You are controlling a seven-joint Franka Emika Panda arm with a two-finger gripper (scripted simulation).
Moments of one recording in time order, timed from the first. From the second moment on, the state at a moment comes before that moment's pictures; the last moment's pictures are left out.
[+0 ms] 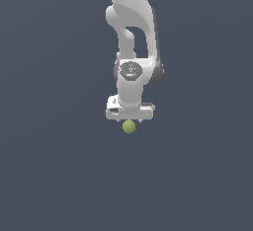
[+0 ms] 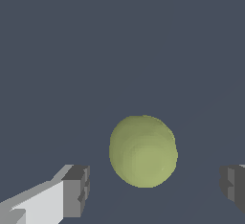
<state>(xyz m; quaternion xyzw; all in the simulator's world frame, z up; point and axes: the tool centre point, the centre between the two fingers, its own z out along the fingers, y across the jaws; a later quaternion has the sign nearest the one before) -0.012 0.012 0.089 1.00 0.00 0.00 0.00</state>
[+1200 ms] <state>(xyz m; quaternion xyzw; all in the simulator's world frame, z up) -0.012 0.013 0.040 1.00 0.00 0.00 0.00</state>
